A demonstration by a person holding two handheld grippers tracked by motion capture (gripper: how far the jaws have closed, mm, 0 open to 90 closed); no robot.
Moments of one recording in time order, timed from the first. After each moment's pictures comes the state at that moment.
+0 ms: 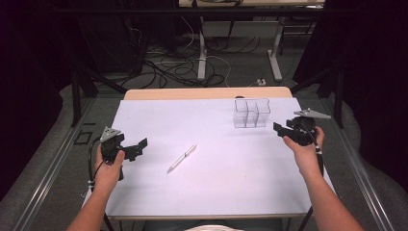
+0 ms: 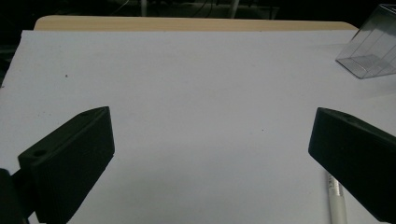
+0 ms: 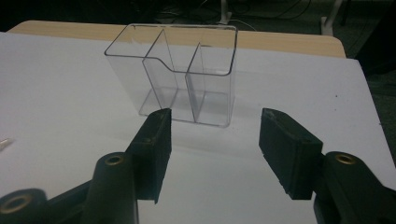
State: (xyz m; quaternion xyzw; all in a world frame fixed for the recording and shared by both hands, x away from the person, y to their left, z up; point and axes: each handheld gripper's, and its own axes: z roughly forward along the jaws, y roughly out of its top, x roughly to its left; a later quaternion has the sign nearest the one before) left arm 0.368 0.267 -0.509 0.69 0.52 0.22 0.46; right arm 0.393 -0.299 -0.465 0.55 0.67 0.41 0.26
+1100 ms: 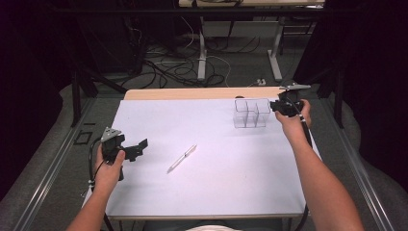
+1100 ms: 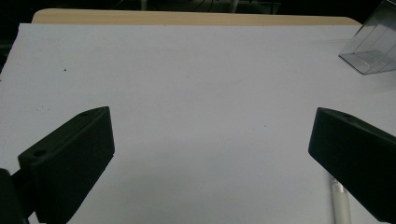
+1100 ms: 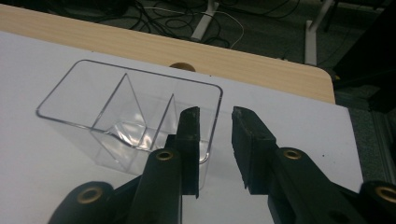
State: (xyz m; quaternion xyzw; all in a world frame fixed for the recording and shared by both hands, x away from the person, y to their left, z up) left arm 0.370 0.268 -0.512 0.69 0.53 0.21 0.45; right arm 0.481 -0.284 -0.451 0.55 0.70 0.35 0.29
